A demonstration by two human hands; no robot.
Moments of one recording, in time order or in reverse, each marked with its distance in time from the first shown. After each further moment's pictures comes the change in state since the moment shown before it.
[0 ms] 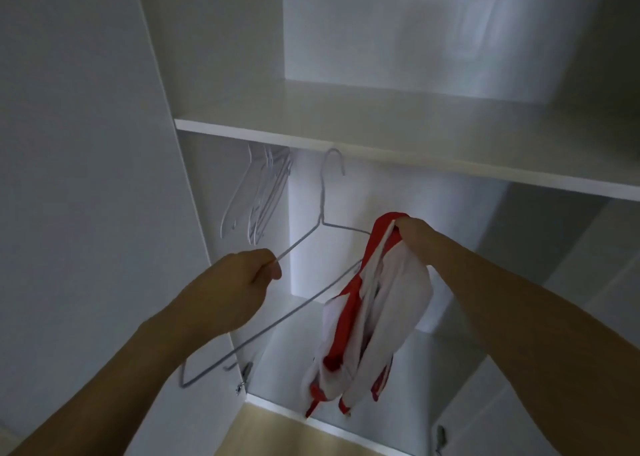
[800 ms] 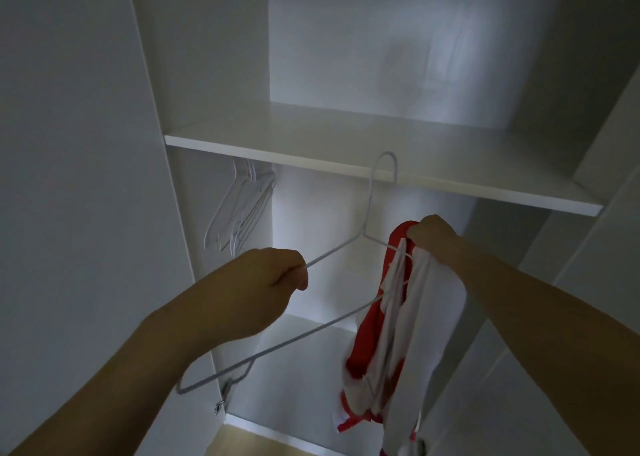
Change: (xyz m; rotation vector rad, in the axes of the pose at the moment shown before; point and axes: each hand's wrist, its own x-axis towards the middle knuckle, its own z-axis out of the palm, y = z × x) left_hand -0.029 0.079 -0.021 -0.028 -0.087 0.181; right_hand -0.030 0.003 -0.074 -0.338 0.260 -0.081
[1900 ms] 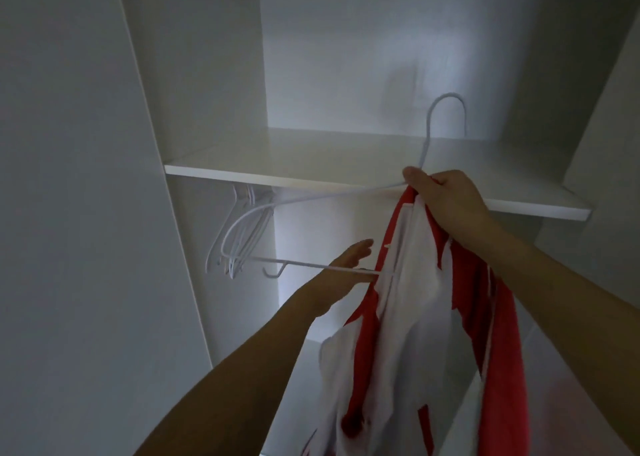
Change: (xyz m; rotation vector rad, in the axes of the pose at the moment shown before) left_hand 0.144 -0.001 0.121 -0.870 -0.208 -0.018; right_hand -0.085 -0.042 -0.080 0.334 0.202 -0.575
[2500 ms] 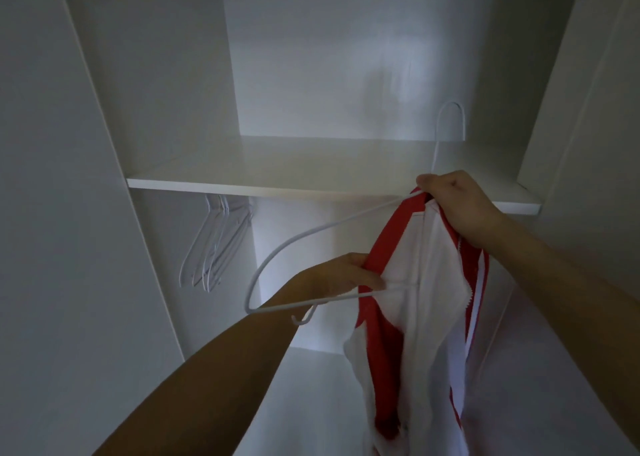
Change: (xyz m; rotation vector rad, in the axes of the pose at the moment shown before) left_hand 0.029 0.038 0.036 0.156 -0.248 -0.075; right_hand -0.003 0.033 -0.058 0.164 -0.065 -0.059
